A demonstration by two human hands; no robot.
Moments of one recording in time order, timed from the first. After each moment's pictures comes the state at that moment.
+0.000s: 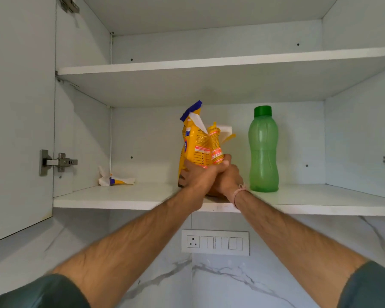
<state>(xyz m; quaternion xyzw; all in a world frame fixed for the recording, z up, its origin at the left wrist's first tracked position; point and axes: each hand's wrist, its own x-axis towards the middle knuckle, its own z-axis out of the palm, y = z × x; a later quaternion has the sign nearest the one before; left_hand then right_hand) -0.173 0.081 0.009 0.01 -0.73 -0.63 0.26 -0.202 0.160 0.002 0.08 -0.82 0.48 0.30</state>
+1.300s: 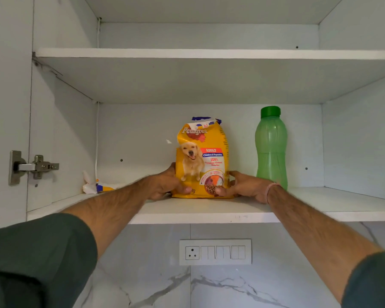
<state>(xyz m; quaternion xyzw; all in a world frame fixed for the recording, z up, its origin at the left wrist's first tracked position) -0.272 -0.054 0.019 -0.26 -0.78 -0.56 -0.02 -0.245 0.205 0.015 0.14 -0.88 0.45 0.05</state>
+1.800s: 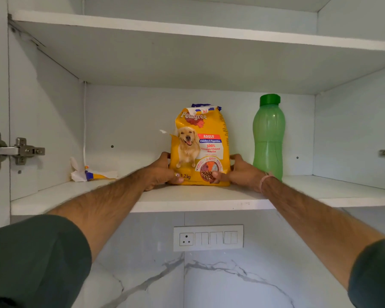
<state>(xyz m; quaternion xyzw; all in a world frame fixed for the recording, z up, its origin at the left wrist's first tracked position) -0.292 -0.063 0.010 -0.18 -0.84 -0.51 0.06 -0.242 0.192 0.008 0.07 -0.89 0.41 0.17</state>
